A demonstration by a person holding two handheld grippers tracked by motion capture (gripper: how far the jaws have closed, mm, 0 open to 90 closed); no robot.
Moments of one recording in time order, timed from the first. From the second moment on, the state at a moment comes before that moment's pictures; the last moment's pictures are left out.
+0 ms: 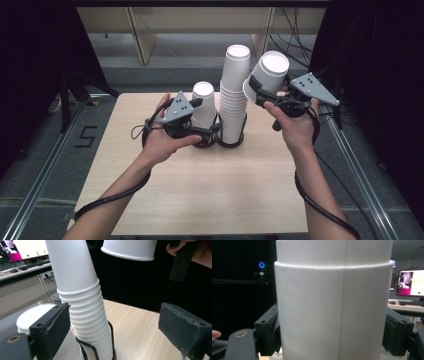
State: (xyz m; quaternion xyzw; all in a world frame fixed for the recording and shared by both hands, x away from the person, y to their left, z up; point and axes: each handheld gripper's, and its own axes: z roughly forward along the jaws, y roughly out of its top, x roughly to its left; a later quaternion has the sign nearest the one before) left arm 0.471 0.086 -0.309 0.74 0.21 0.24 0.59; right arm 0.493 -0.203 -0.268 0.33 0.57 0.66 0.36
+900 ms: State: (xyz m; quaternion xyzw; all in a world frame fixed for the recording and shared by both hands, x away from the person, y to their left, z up) left arm 0.444 0.115 -0.391 0.74 0.25 0.21 0.58; right arm 0.466 -0.192 -0.366 0.34 0.63 0.60 0.35
